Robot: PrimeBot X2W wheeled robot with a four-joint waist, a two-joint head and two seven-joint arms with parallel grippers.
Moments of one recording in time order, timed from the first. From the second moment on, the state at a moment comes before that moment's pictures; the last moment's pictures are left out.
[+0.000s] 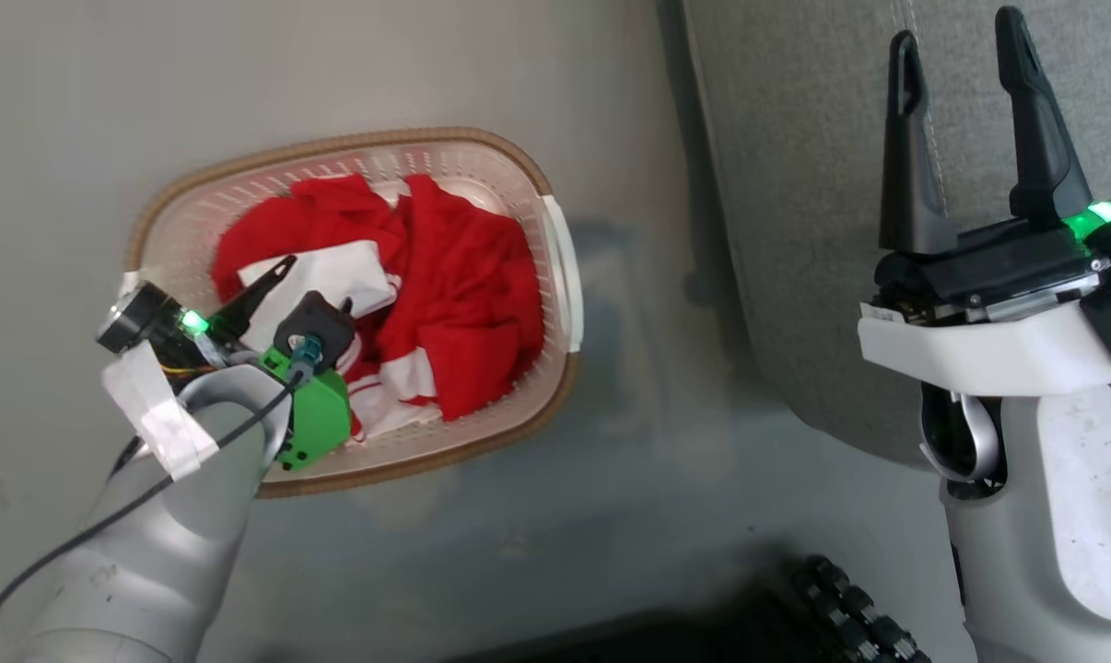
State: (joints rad) left arm -0.78 0.21 -0.50 1.03 0.19 -0.08 -0.25; right arm -0.42 -0.05 0.06 -0.16 0.11 0.13 -0.26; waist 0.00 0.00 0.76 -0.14
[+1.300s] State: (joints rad) left arm -0.88 0.16 -0.51 1.16 0.10 0.09 -0.26; right arm -0.43 -0.05 0.09 -0.15 0.14 0.13 -0.26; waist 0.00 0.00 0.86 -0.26
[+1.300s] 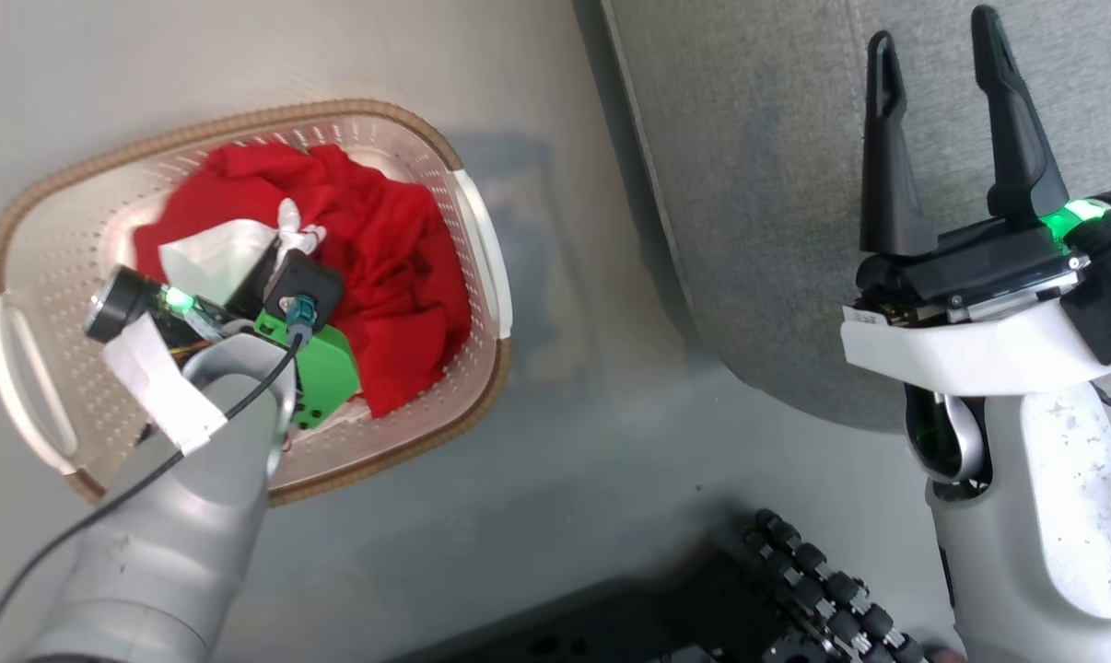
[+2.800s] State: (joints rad) left arm -0.32 0.05 -0.45 0.28 -0.16 -0.10 -0.26; right arm -0.08 -0.09 0.31 0.01 0.11 0.13 -0.26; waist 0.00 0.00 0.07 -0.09
